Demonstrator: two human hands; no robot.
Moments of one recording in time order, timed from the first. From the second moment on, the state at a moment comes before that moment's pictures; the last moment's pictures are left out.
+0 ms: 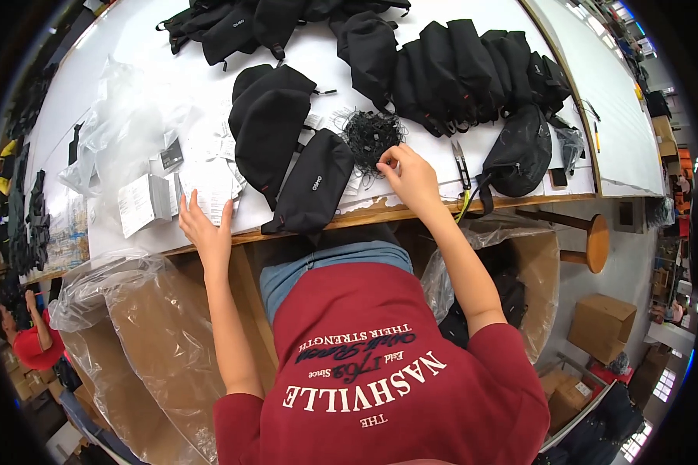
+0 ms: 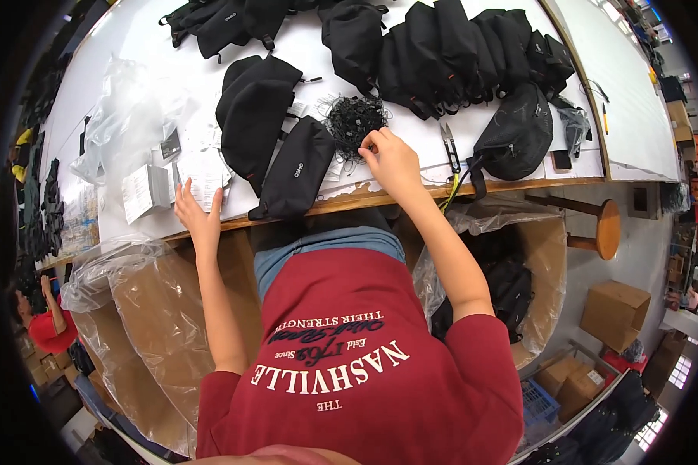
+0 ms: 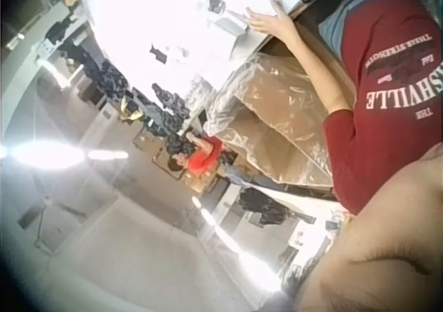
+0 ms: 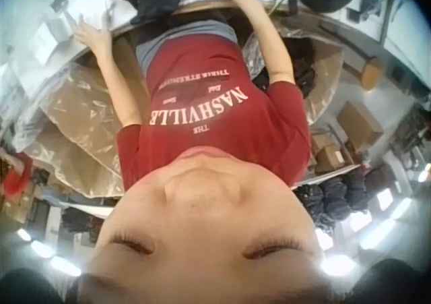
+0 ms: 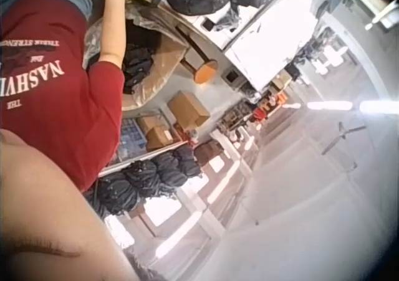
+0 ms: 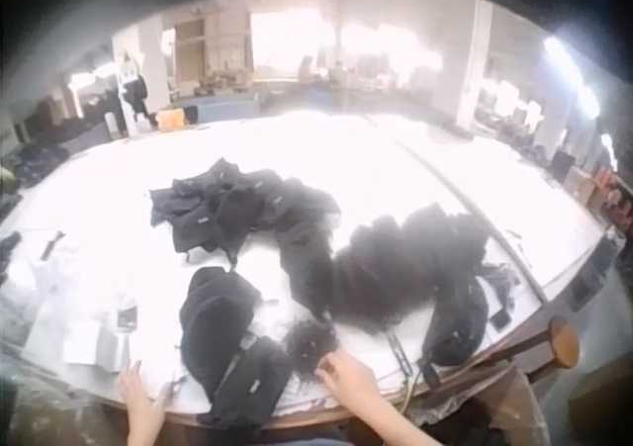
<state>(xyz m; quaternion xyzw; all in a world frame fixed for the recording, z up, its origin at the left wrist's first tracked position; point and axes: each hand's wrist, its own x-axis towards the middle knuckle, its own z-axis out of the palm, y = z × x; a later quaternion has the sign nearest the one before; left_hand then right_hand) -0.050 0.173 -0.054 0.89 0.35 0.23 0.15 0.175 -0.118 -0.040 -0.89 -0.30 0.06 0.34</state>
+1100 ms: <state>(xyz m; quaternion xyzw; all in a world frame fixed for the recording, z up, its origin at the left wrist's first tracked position) -0.072 0.147 0.025 0.67 0.33 0.39 0.54 0.234 -0.199 0.017 -0.94 -0.11 -0.06 0.31</state>
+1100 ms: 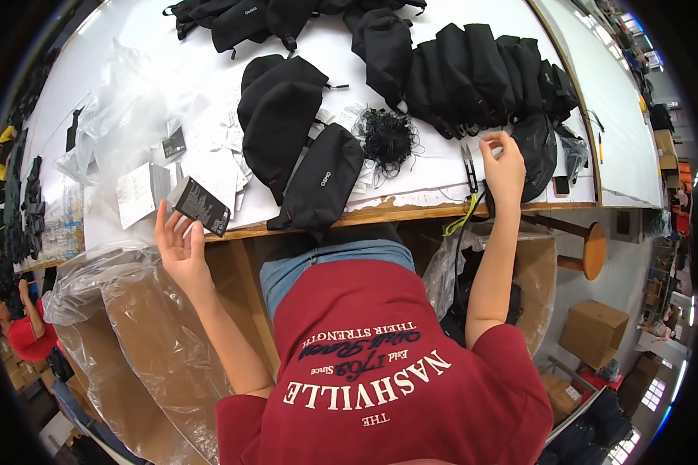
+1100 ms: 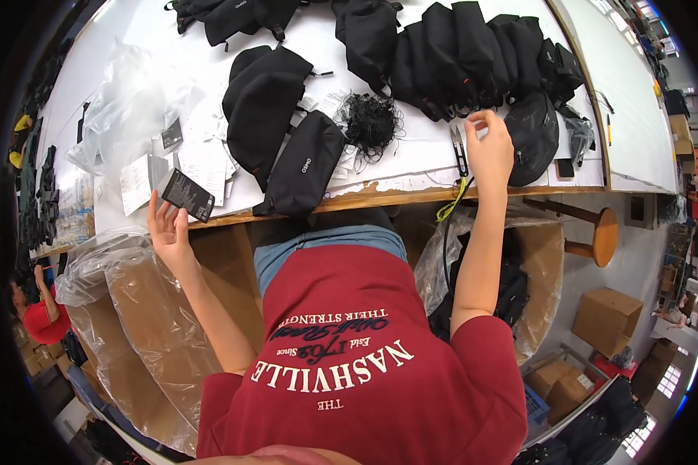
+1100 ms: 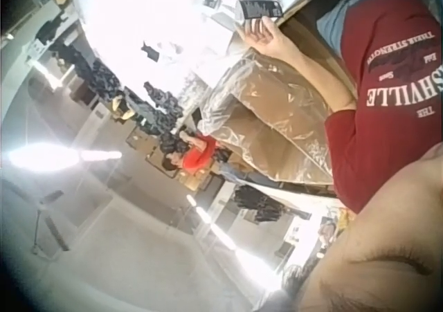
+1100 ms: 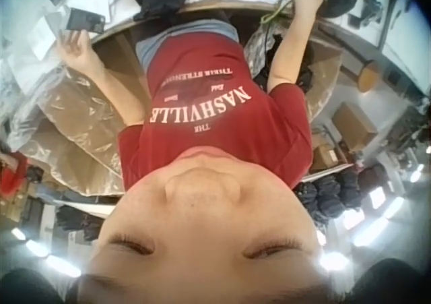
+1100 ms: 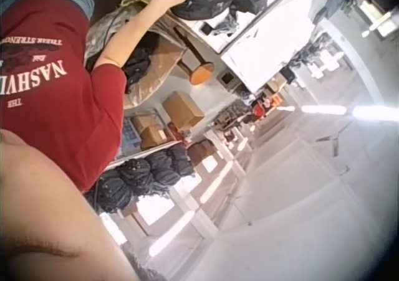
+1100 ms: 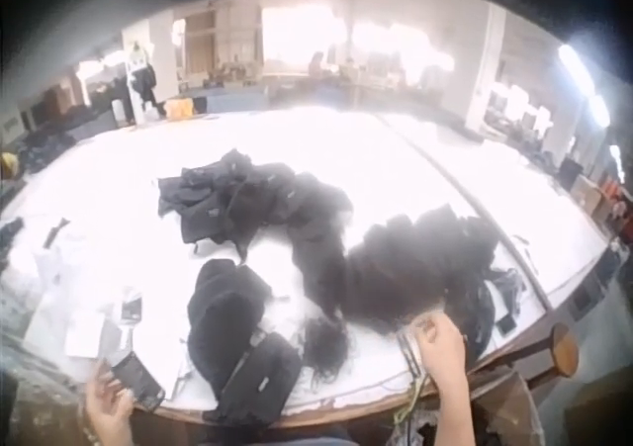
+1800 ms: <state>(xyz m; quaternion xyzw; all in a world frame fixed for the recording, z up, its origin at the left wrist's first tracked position) -0.052 0.070 0.021 0.61 0.21 0.32 0.70 0.148 -0.146 0.035 -0.75 -0.20 0.11 0.62</state>
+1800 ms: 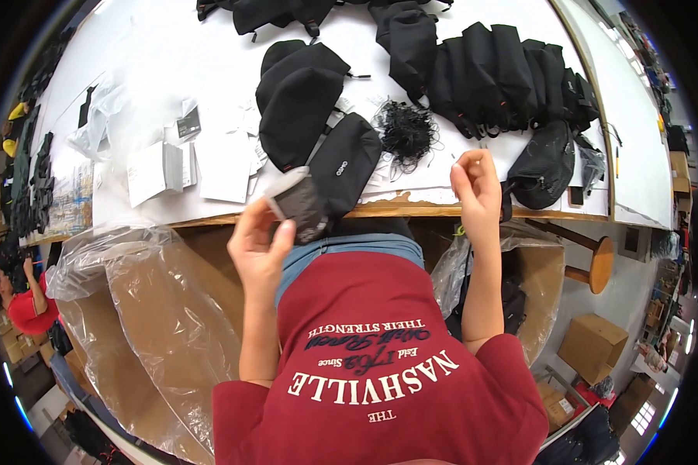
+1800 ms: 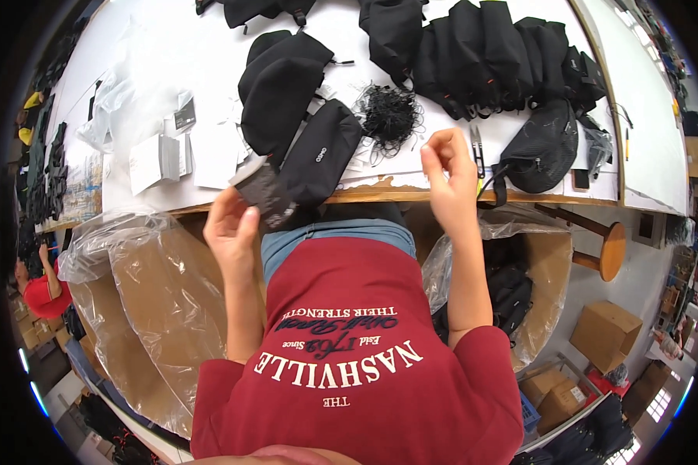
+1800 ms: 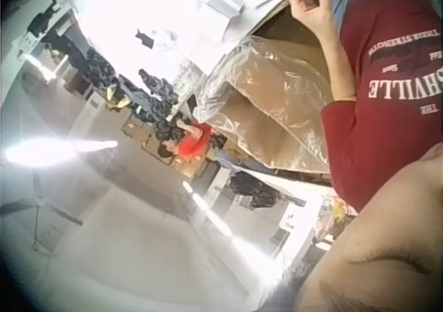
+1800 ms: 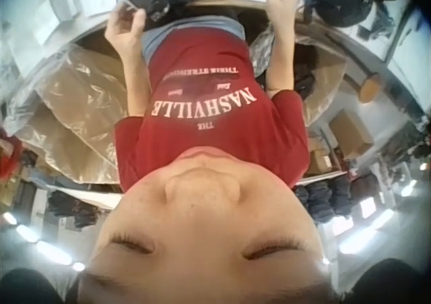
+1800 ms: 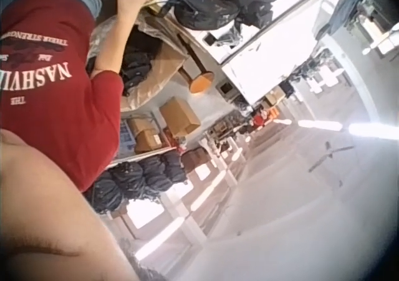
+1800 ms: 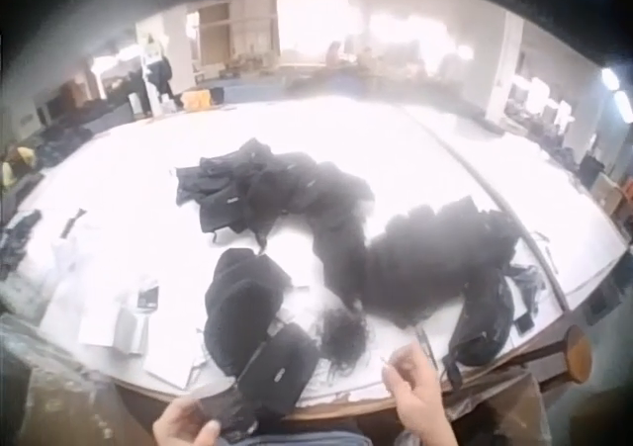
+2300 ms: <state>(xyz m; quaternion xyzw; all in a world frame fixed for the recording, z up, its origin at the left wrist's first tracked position) -0.034 0.036 0.054 0.71 0.16 0.30 0.62 0.081 -0.082 0.065 -0.70 -0.41 -0.02 0.58</state>
